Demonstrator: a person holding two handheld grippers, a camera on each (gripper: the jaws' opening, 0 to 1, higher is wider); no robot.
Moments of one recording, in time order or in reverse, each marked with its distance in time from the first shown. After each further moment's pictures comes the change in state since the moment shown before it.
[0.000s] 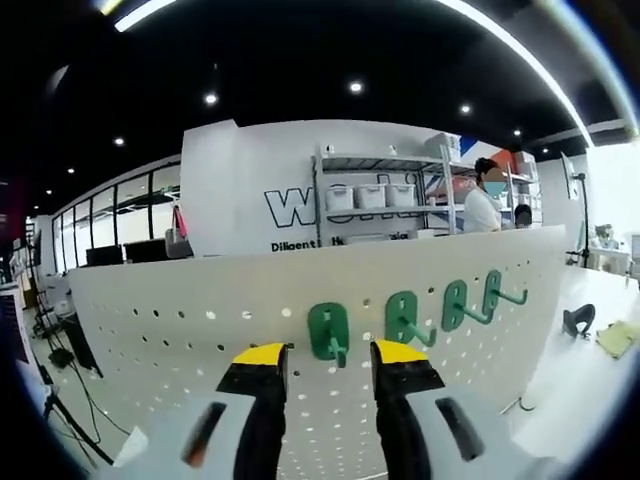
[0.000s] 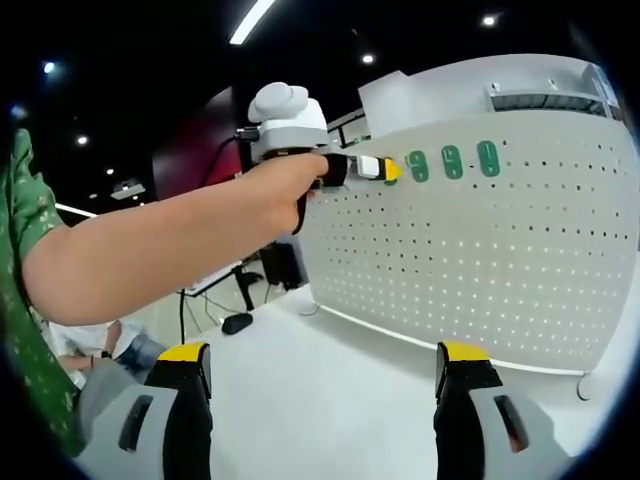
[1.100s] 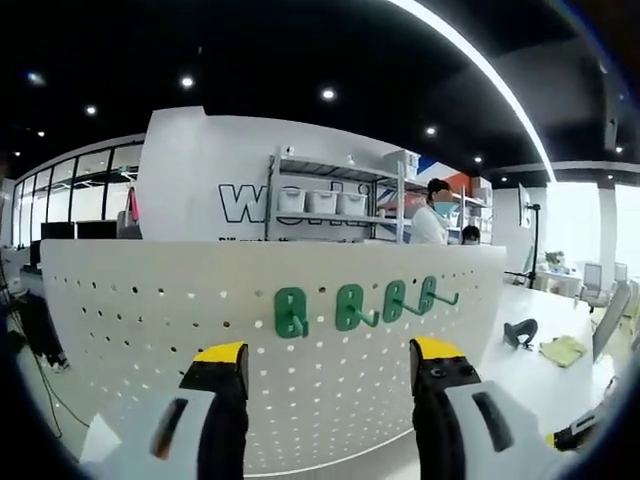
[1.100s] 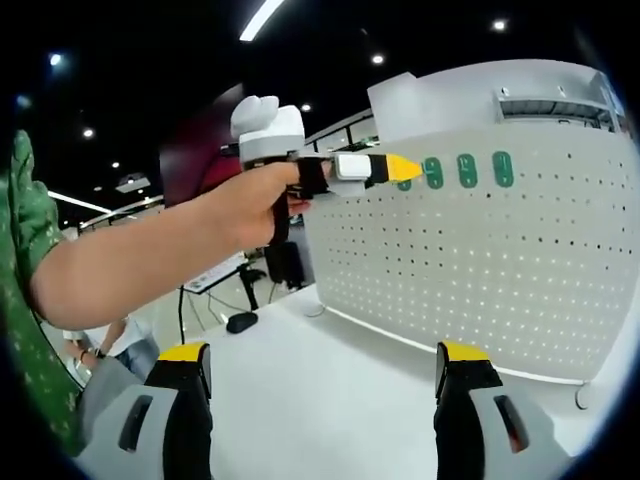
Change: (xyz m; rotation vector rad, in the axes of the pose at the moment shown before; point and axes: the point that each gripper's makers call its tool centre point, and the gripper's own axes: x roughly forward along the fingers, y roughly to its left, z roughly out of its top) left arm -0.038 -0.017 -0.005 -0.068 -0.007 -0.235; right arm 0.000 0.012 0.007 -0.033 0.003 0.013
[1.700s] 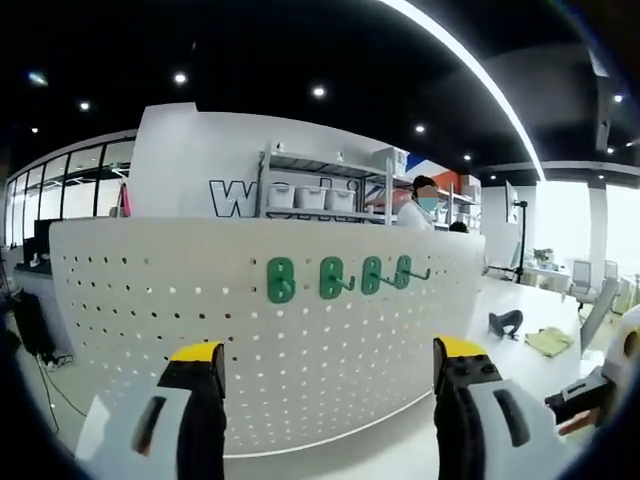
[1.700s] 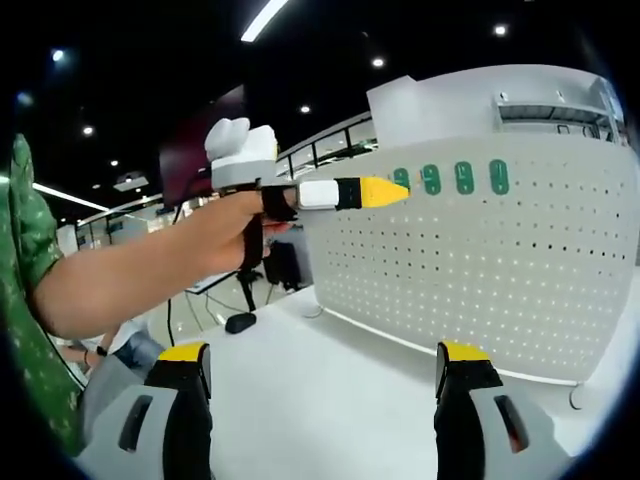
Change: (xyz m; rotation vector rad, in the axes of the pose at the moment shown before) left arm -0.036 -0.010 -0.021 -0.017 0.013 -0.049; right arm -0.009 0.003 0.002 -0.012 -0.006 -0.019
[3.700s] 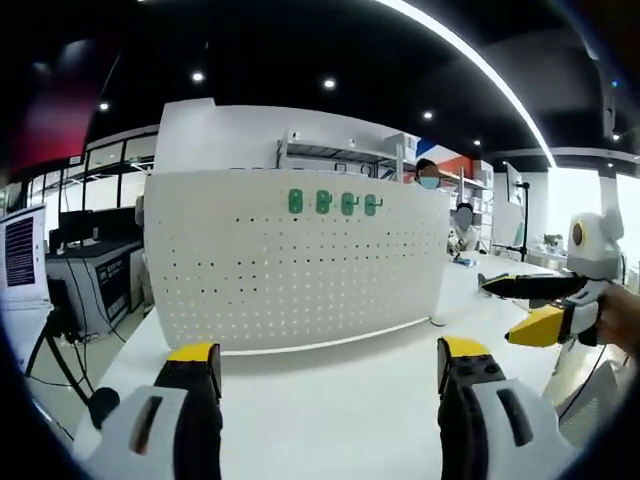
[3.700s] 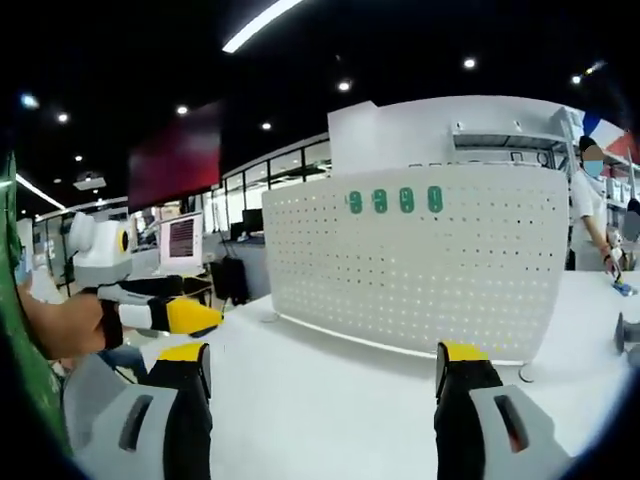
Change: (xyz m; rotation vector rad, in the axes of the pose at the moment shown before) left arm -0.185 -0.024 -0.099 0.014 0.056 0.093; right arm -0.070 -0.003 -0.008 -0.058 -0.130 -0.325
